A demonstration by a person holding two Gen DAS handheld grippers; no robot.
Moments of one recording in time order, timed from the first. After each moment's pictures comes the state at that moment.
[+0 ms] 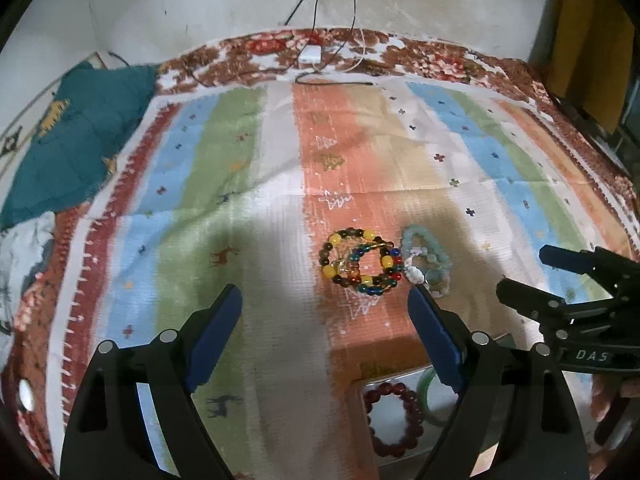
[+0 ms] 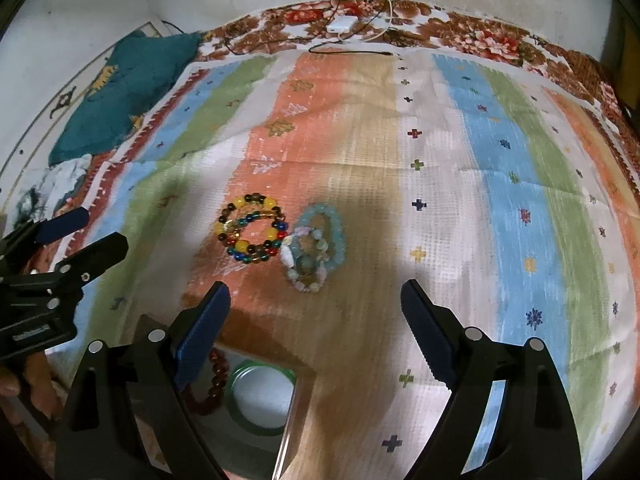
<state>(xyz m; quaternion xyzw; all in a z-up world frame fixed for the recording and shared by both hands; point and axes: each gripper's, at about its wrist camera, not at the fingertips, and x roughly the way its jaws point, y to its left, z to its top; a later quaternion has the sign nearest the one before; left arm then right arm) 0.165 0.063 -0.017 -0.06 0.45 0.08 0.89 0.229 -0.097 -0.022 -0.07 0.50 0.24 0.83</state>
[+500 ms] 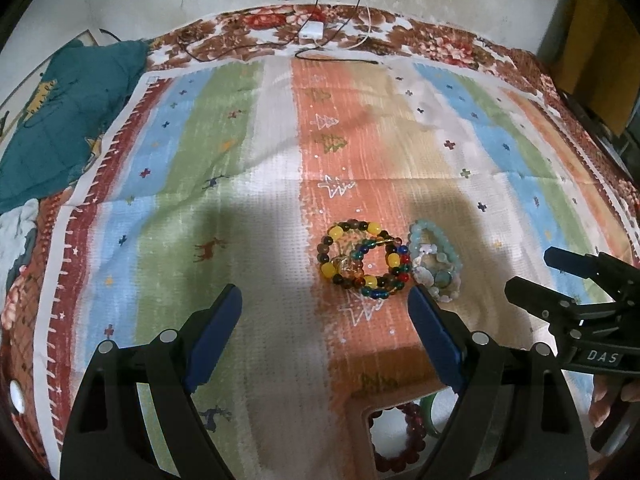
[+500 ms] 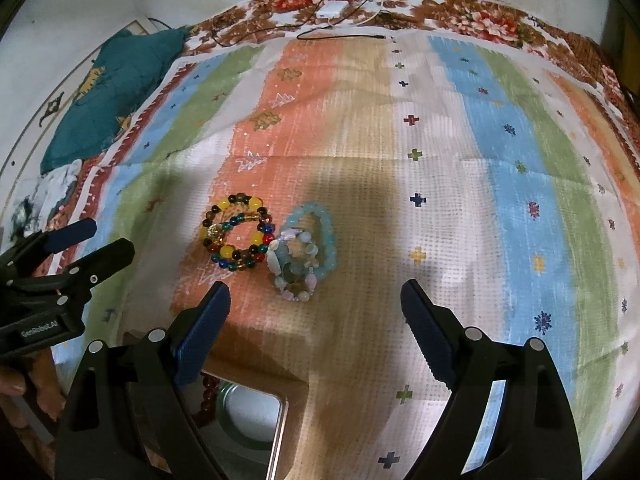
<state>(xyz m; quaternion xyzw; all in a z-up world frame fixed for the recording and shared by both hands) 0.190 0.072 -0.038 -0.07 0.49 0.07 0.87 0.250 -0.095 -0.036 -0.05 0.52 0.23 0.82</state>
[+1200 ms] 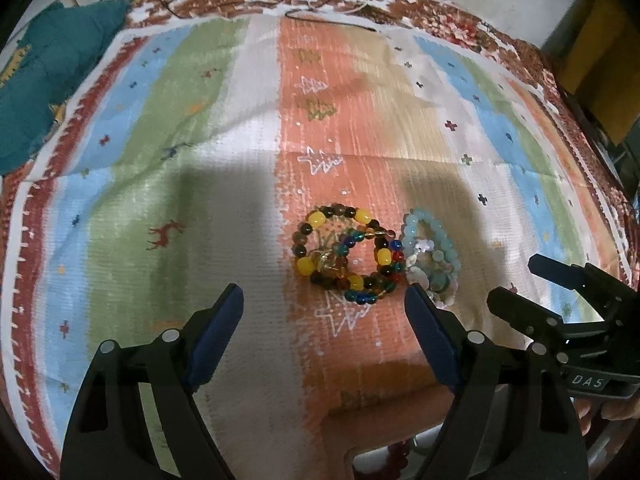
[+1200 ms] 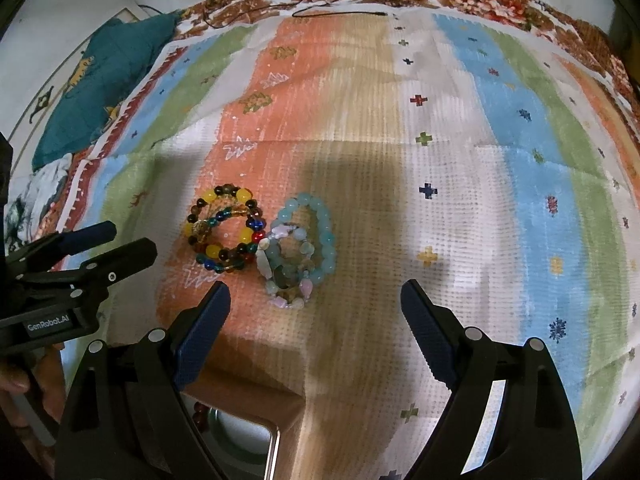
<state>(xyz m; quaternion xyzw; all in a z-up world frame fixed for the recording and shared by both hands) 0.224 0.080 -0.072 -0.13 0.53 0.03 0.83 0.272 -0.088 -0.058 -0.05 0.56 0.23 0.80</state>
